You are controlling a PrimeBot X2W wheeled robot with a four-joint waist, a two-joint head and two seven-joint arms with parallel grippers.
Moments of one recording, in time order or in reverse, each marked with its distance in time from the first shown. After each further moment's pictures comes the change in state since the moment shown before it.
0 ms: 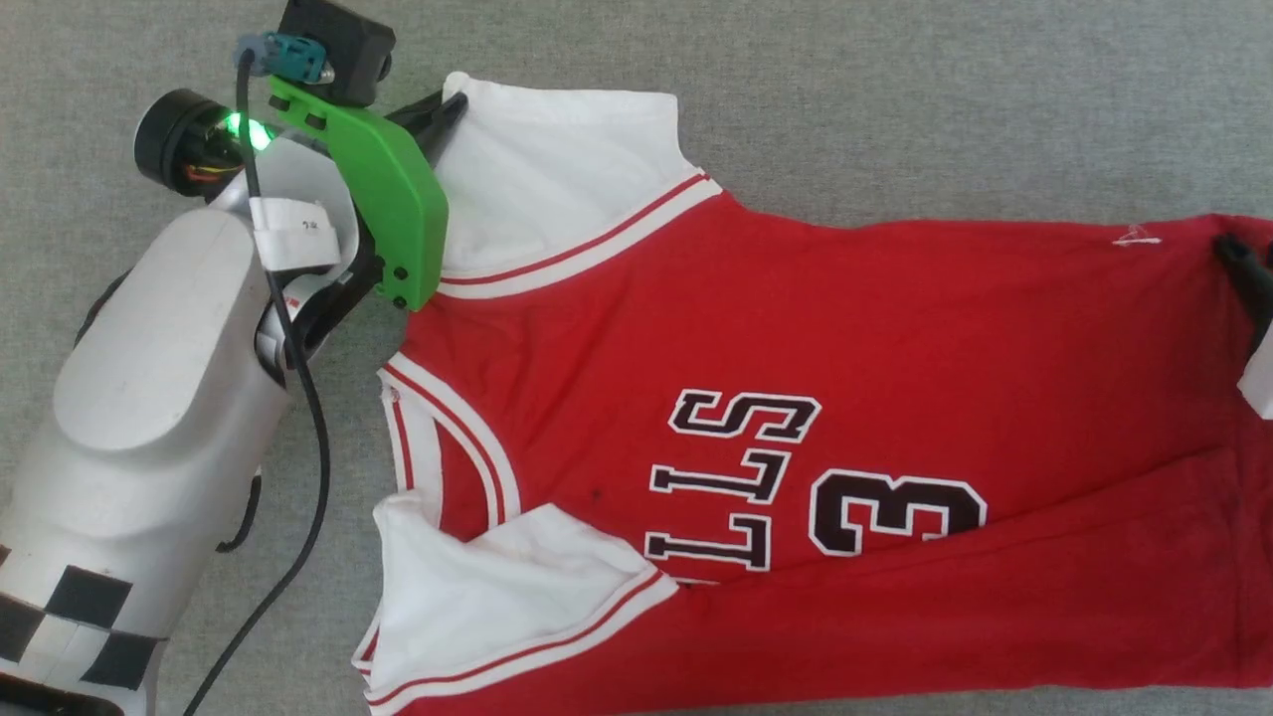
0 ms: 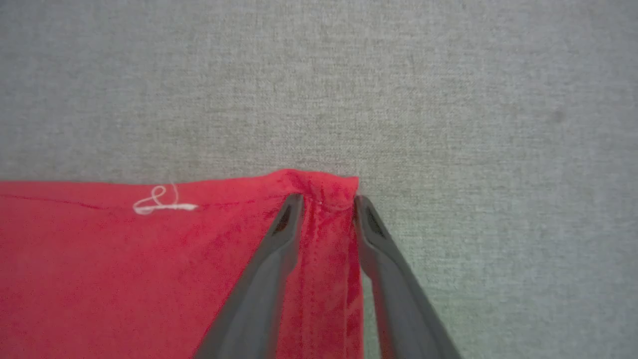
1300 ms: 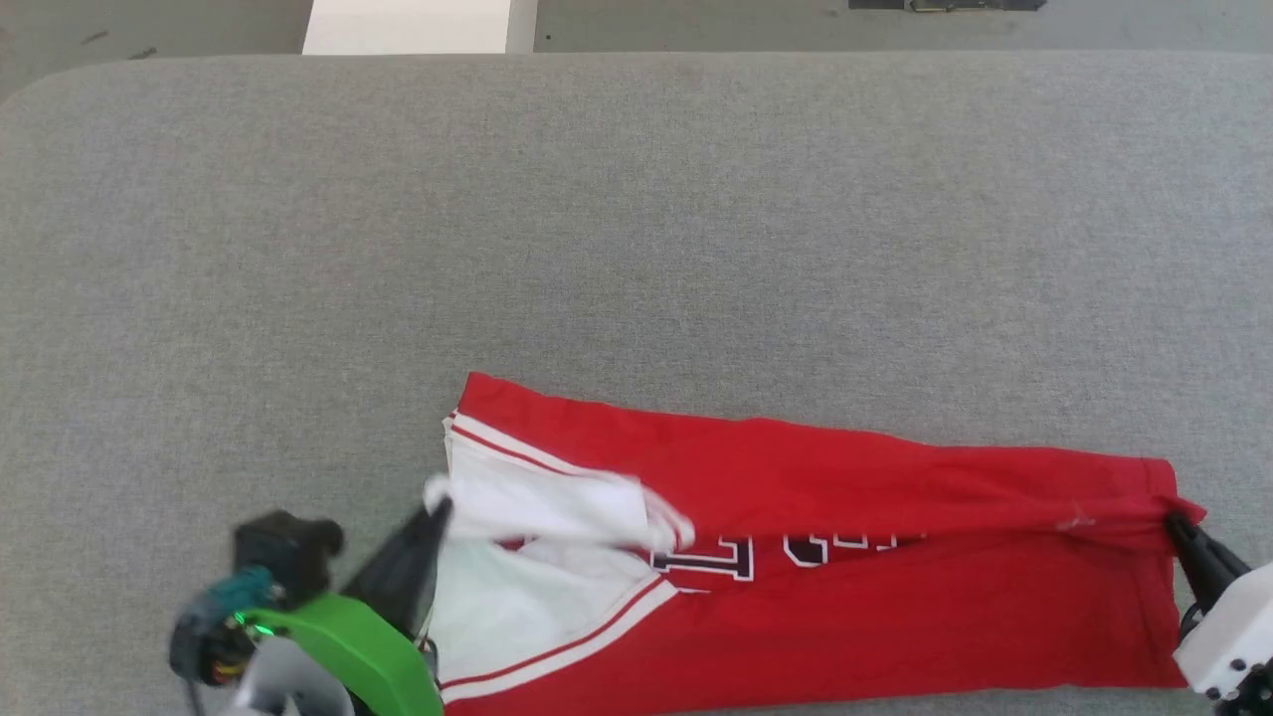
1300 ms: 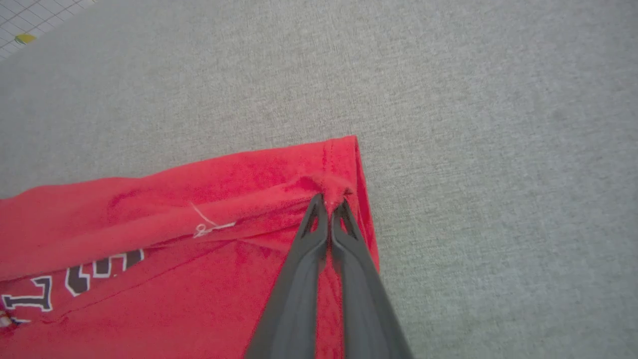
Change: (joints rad) left arm 0.875 0.132 0.090 -0.537 -0.118 0.265 -0.330; right arm 0.482 0.152 -0.073 -0.054 0.121 0.000 -0.285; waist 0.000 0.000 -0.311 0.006
